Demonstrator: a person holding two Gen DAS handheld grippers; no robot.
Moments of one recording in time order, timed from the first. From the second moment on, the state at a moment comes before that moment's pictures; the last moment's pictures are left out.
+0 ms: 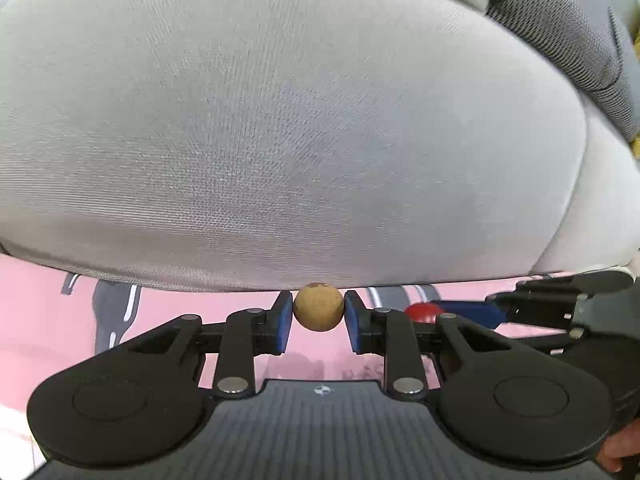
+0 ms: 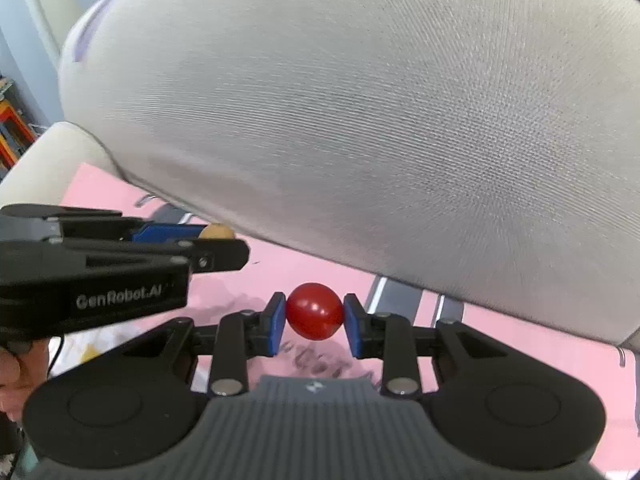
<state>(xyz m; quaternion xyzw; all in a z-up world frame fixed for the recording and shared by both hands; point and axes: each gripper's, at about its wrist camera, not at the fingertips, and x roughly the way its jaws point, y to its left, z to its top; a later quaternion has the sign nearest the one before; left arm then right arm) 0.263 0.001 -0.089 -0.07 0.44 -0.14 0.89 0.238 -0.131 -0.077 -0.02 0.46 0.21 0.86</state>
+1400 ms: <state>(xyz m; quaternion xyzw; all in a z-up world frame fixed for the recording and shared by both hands) 0.086 -0.103 -0.023 0.05 0.44 -0.31 0.84 0.038 -0.221 -0.057 0.00 0.47 0.12 0.88</state>
